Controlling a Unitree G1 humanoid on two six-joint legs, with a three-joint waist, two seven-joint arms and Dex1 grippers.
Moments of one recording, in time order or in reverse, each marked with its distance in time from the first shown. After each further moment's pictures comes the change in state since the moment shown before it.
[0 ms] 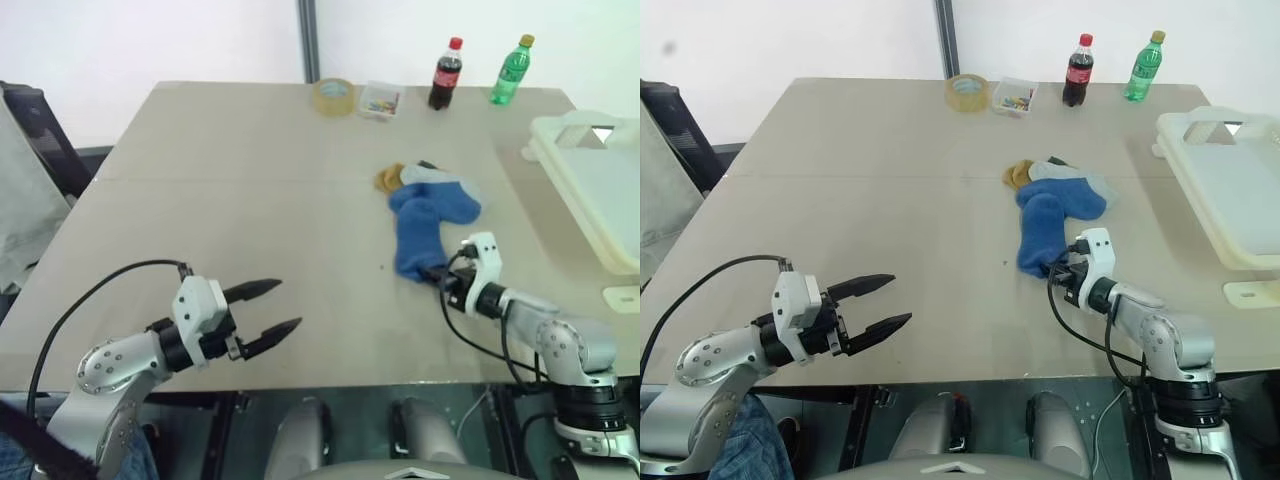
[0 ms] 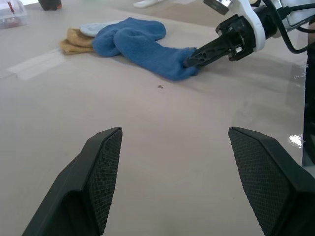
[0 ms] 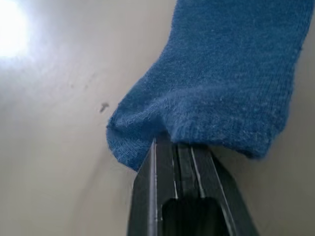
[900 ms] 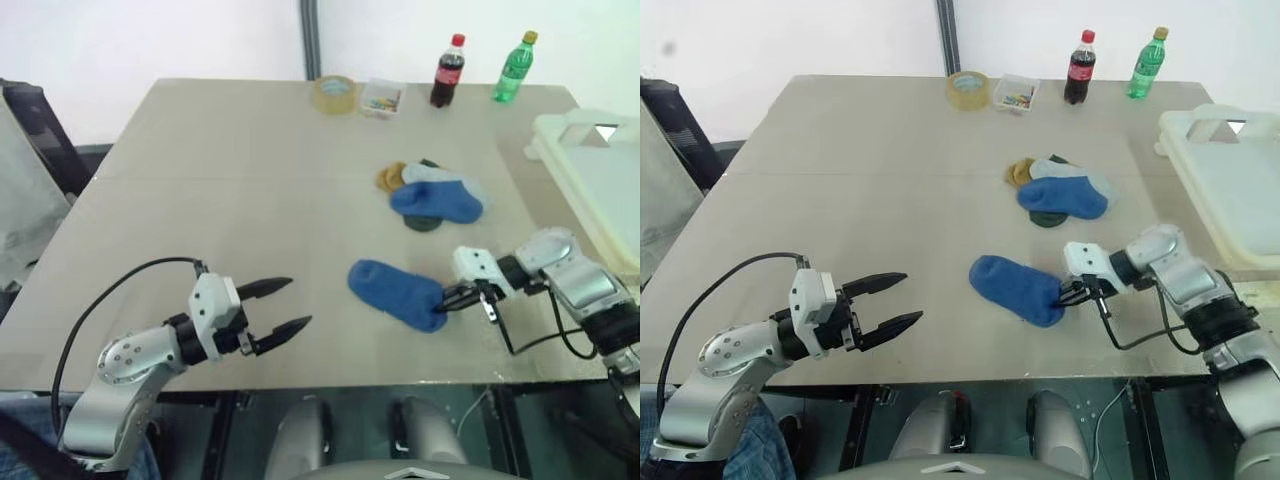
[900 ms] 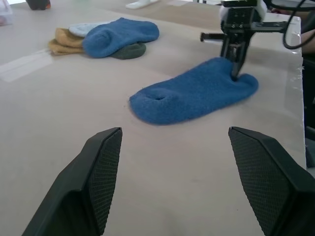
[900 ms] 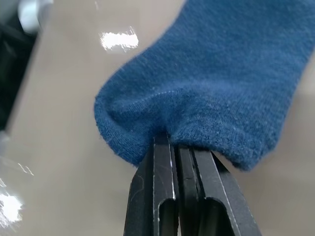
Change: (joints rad) left arm -0.060 -0.020 -0.073 0.045 0.013 -0.021 0.008; right arm -0.449 -0.356 0.482 0.635 -0.465 -1.005 1.061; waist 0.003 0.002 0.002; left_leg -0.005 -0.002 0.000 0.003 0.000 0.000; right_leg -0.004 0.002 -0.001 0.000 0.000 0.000
